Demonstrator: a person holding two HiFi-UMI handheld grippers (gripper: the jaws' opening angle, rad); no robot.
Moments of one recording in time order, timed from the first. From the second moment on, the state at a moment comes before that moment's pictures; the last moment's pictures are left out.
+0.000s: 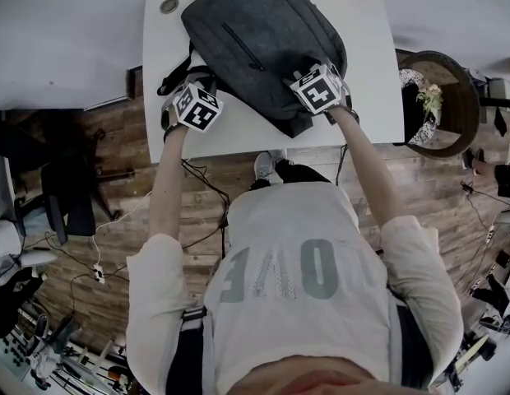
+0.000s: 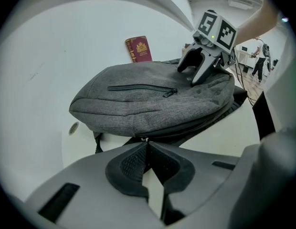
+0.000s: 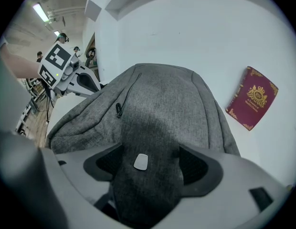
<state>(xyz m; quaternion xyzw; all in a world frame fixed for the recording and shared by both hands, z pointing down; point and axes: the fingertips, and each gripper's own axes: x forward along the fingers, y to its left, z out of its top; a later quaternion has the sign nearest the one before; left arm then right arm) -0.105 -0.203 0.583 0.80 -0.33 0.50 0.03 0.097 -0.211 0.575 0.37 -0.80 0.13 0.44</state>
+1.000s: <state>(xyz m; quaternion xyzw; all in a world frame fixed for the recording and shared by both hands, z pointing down) -0.002 -0.095 0.572 0.86 -0.24 0.44 0.08 0.101 -0.213 0.577 0.38 -0.80 0.13 0.44</state>
